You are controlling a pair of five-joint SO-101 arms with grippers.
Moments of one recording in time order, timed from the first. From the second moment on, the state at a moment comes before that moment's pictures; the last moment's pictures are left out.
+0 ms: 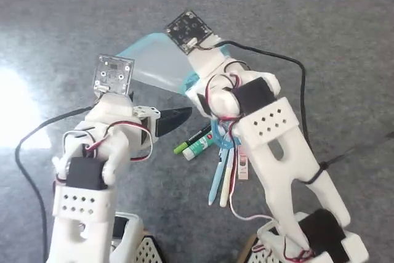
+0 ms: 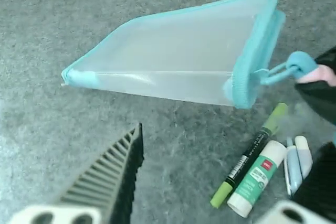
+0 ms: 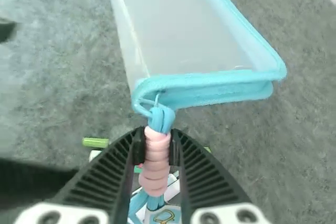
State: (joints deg) left arm 0.5 -58.8 52.6 59.2 2.3; right arm -34.7 -16.1 0.9 74.0 15.0
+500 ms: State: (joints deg) left arm -4.9 -58.8 56.6 53.7 2.3; right arm -38.9 -16.7 -5.8 82.6 13.6
